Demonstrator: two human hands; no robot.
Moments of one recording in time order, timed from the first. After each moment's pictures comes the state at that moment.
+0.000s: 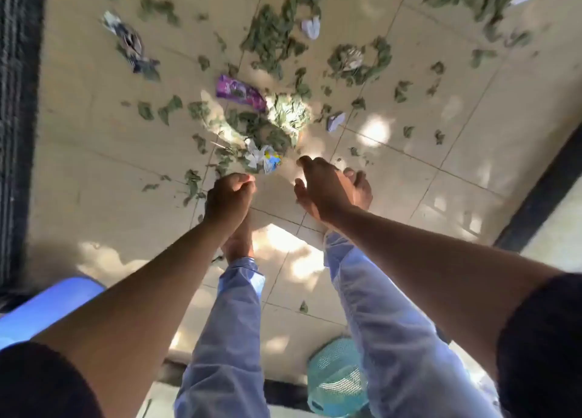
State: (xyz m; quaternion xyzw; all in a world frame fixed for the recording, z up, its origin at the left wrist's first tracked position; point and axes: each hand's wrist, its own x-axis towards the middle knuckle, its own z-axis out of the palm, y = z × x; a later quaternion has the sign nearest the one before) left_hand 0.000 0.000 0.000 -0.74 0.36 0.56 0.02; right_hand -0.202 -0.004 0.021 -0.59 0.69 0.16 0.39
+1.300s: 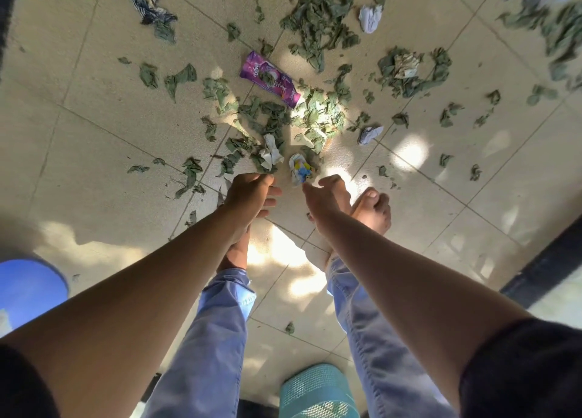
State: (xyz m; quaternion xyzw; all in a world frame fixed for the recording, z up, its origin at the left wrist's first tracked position) left_hand -0.009 -0.017 -0.047 -0.74 0.15 0.66 -0.01; right_hand -0.154 0.014 -0.111 -0.13 0.88 0.03 0.45
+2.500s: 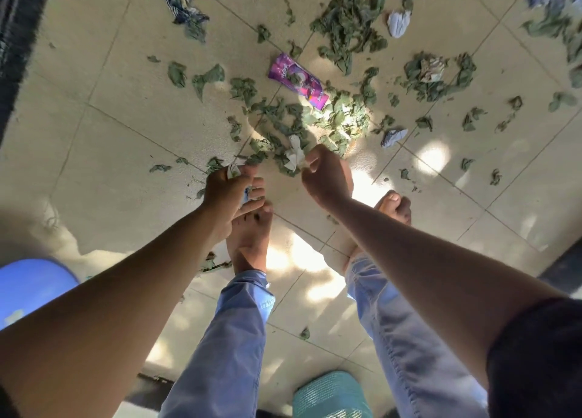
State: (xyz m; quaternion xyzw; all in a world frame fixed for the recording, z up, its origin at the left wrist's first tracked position) left_hand 0.071 -0.010 -0.055 -0.73 0.03 0.67 -0.16; right_hand -0.112 -0.019 -0.108 -0.45 0.76 0.02 0.46
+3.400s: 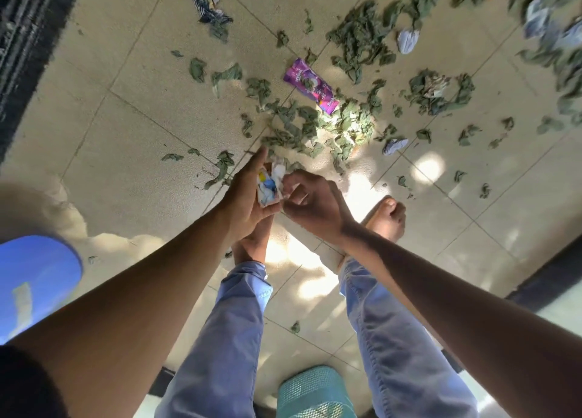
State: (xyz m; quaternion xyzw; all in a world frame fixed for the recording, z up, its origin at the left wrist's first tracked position) left_hand 0.061 -0.007 -0.024 -0.61 -0.05 0.77 -0.20; right_hand -0.098 -0.005 -0.008 -0.56 0.61 0.03 0.55
